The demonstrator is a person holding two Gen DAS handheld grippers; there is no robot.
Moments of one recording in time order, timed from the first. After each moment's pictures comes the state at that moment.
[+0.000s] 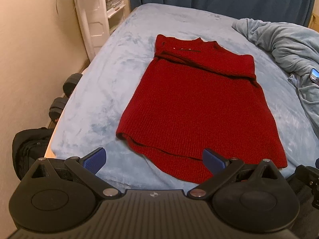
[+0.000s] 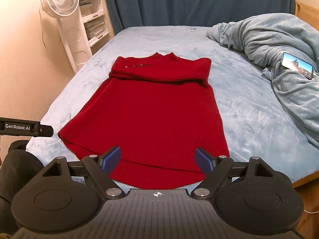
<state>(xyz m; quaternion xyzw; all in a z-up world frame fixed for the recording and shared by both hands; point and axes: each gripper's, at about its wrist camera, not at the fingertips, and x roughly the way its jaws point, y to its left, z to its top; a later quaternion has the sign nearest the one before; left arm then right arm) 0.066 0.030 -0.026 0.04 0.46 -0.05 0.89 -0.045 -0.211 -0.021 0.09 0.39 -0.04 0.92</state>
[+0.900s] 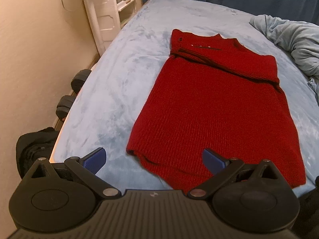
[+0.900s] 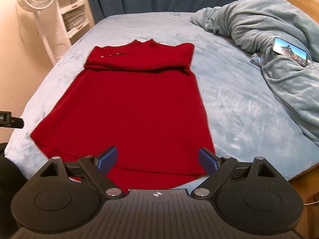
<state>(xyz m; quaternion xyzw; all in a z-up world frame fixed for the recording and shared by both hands) 0.131 0.034 -0.051 0.05 0.48 -0.01 0.88 -0.003 -0.247 -0.056 0.10 0.42 -0.09 0.90</state>
